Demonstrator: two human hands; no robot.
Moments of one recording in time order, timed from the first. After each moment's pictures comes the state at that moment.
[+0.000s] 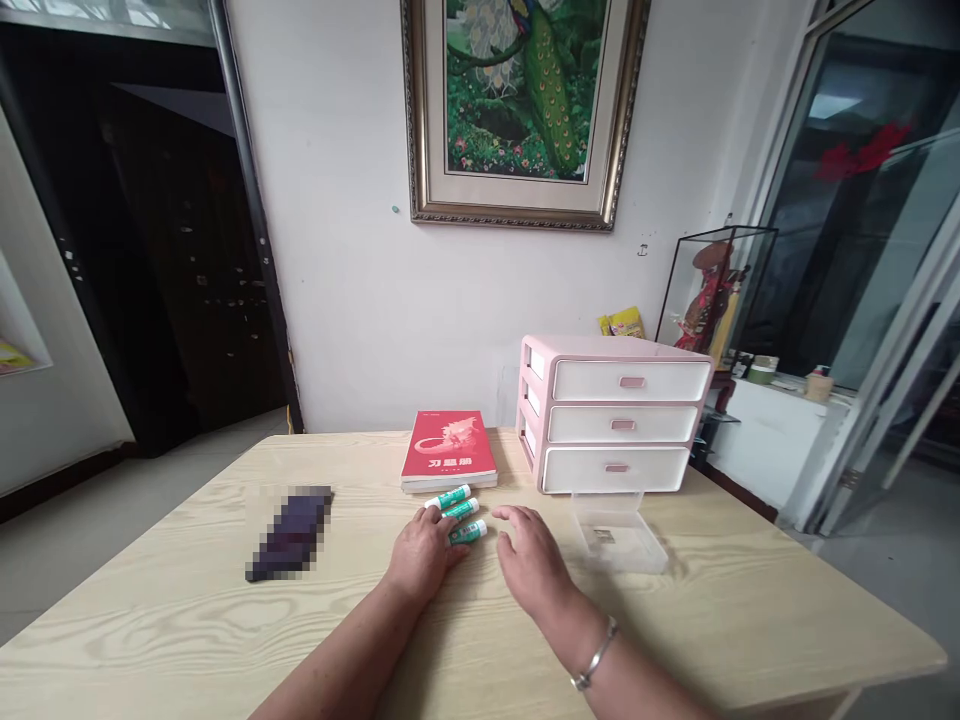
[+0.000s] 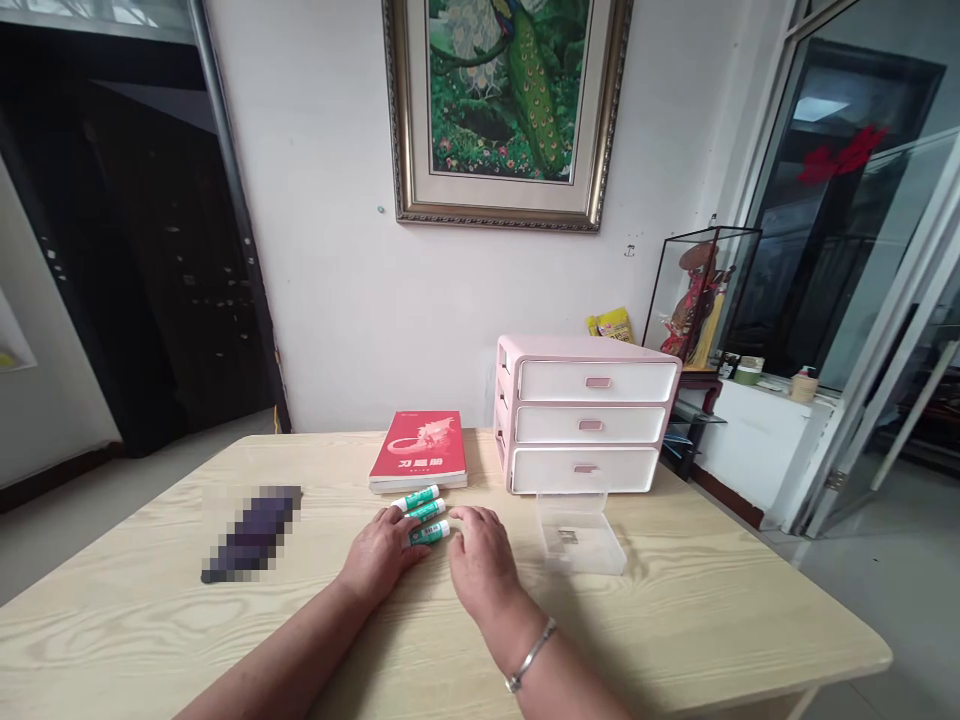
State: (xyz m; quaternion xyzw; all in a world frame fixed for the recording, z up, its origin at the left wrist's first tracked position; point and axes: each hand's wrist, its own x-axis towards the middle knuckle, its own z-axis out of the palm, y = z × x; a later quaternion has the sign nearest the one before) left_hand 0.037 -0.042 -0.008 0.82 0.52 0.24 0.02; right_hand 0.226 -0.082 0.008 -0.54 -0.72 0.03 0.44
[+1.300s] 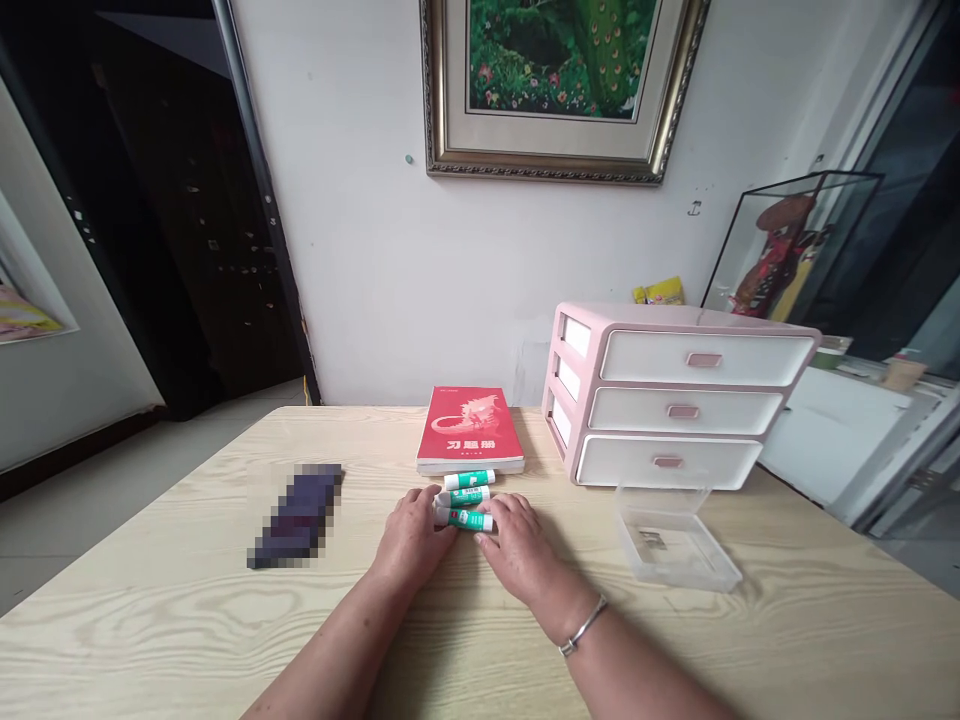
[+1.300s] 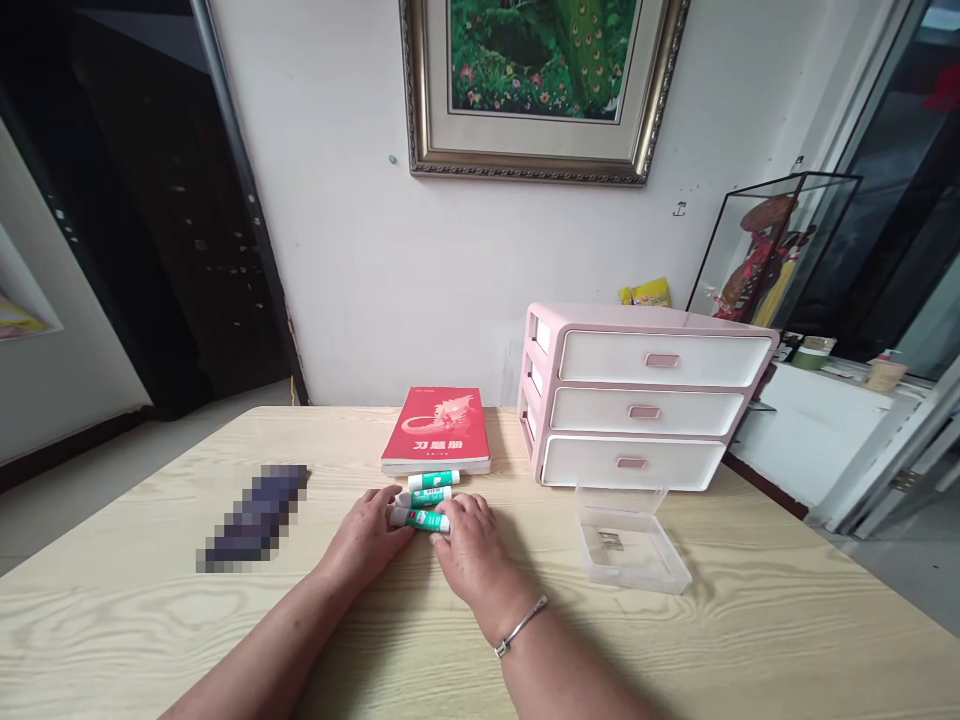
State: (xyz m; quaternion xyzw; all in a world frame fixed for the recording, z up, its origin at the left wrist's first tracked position) left_hand 0.002 -0.020 -0.016 0.71 0.64 0.27 0.11; right_hand 0.189 -0.035 -0.025 -0.52 -0.79 0.05 0.33
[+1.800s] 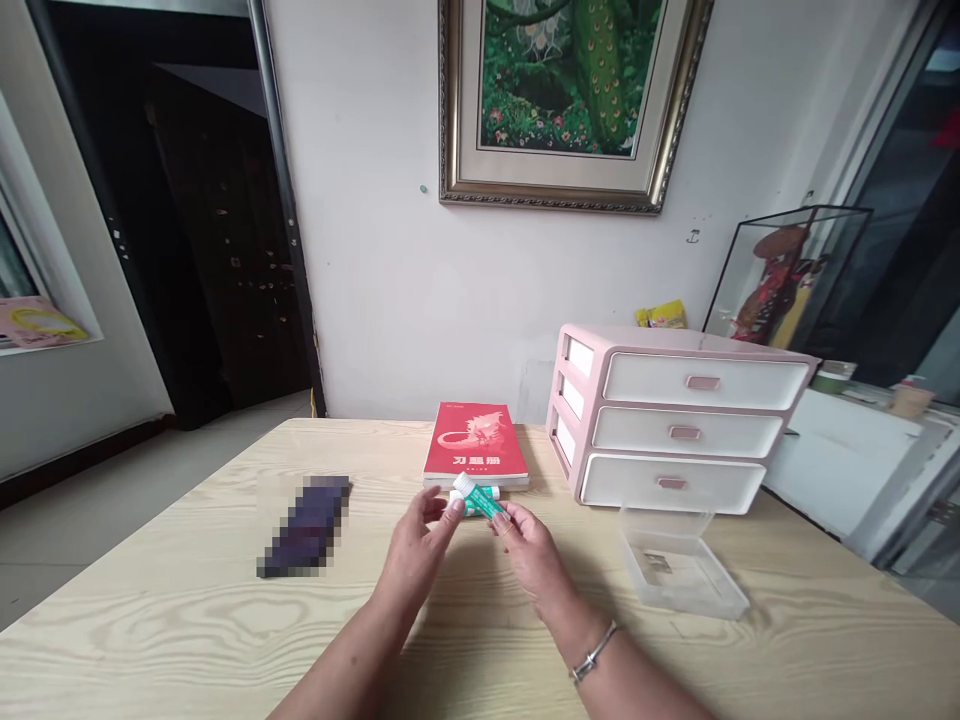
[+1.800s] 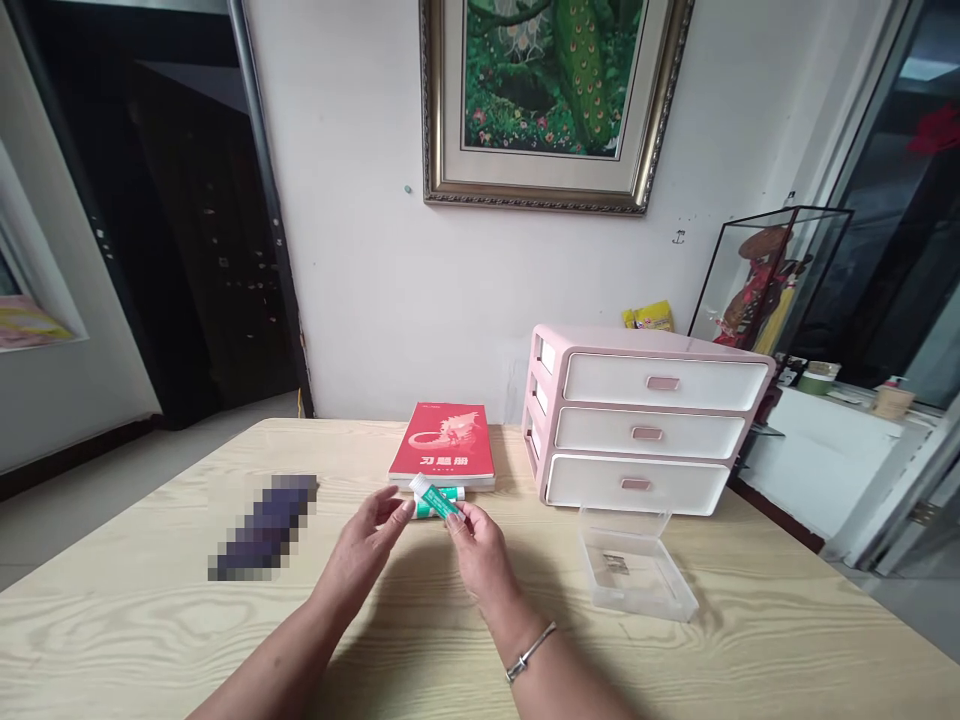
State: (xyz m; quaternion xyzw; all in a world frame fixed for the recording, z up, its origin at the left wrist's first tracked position) left_hand 0.014 -0.042 0.006 0.57 0.54 0.52 0.33; right_hand 0.183 -0.024 -0.024 -0.44 -0.59 0.42 0.53
